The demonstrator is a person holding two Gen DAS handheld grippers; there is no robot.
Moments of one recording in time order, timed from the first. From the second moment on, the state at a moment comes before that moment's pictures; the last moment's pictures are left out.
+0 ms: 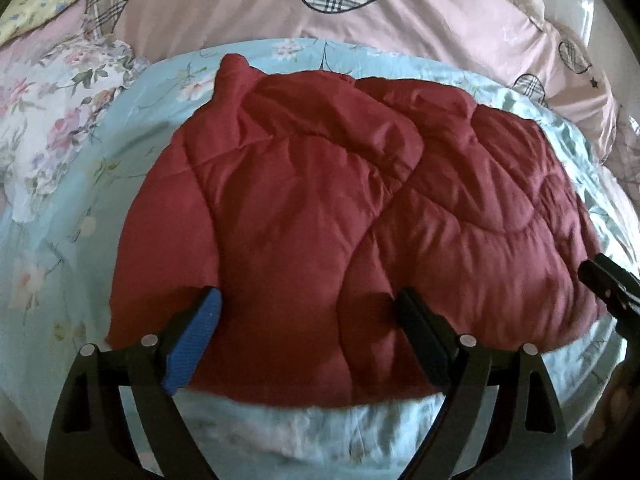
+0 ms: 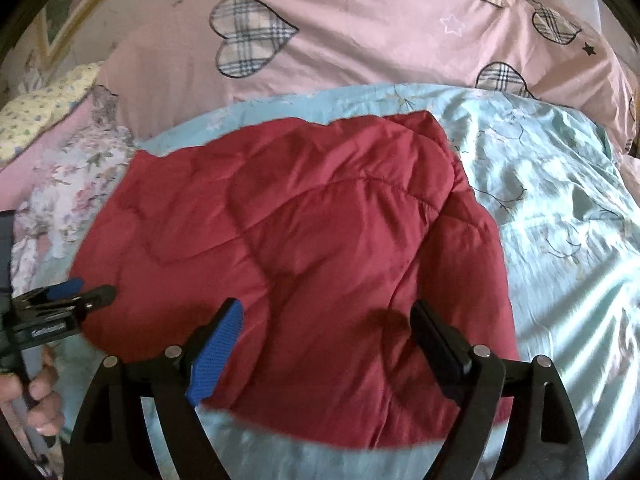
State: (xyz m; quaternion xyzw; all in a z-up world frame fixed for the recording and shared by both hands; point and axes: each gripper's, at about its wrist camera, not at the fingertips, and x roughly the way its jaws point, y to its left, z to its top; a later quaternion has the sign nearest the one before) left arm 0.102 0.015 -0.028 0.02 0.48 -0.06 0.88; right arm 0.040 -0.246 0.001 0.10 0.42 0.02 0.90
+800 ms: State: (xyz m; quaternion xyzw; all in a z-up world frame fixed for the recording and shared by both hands) left arm 0.020 0.018 0.006 0.05 0.45 -0.05 0.89; right arm -0.032 -0.197 0.025 0.04 0.41 0.02 0.91
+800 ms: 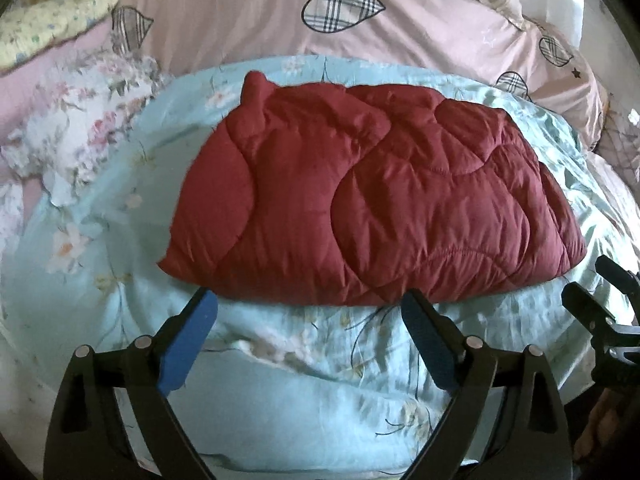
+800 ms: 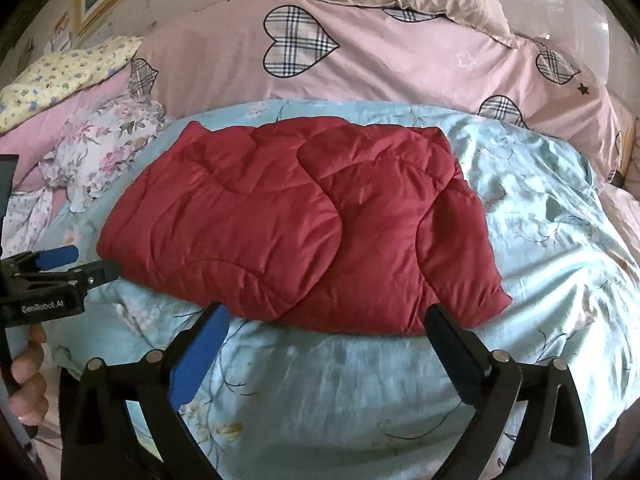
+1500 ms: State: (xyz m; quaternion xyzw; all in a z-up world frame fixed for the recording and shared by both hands) left arm 0.051 0.010 -0.010 0.08 0.48 -0.01 0.87; right arm 0.005 -0.199 0.006 0.07 0.46 0.03 0.89
